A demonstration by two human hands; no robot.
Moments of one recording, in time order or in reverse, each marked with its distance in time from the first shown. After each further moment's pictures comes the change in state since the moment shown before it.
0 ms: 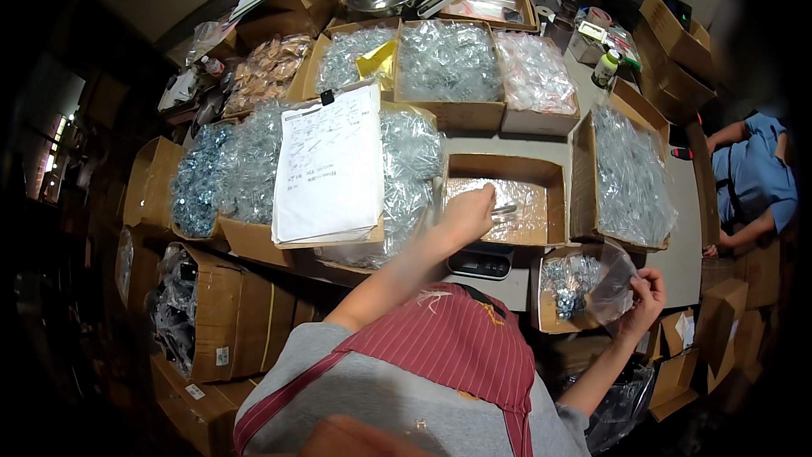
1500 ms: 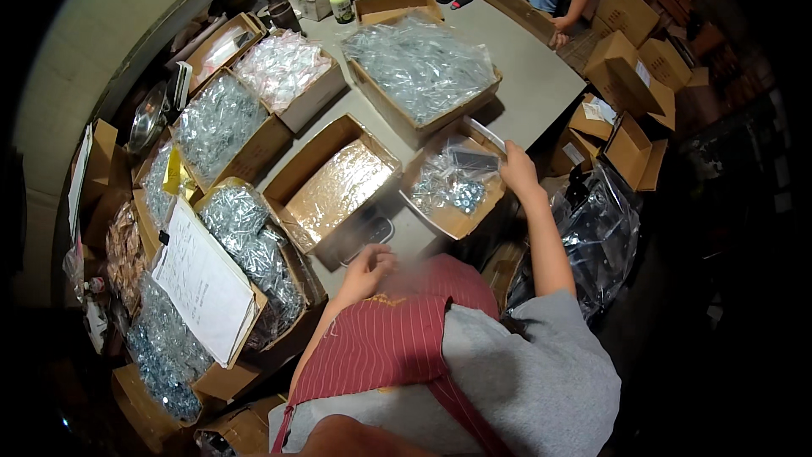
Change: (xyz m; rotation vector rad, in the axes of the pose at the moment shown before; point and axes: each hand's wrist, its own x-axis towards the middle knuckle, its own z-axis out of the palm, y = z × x) left_hand -0.124 -0.025 0.050 -0.814 -0.753 -0.162; right_hand -0.029 0.081 -0.056 -1.316 0.177 0.140
